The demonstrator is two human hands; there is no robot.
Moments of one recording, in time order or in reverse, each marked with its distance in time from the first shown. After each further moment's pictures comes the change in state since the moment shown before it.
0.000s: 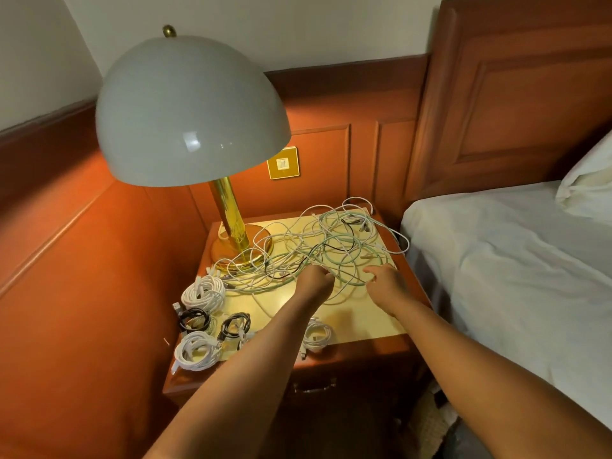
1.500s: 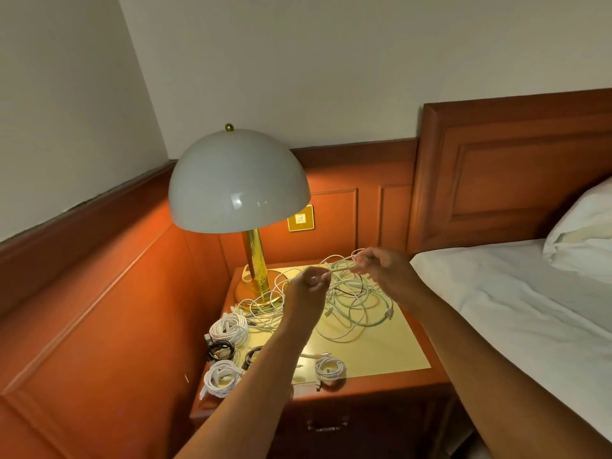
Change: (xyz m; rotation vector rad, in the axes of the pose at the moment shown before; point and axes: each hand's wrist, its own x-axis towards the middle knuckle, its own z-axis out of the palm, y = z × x) left_hand -0.113 0.044 -0.091 -0.452 0.281 0.286; right_hand -0.095 -0.116 -0.119 0.477 0.009 -0.383
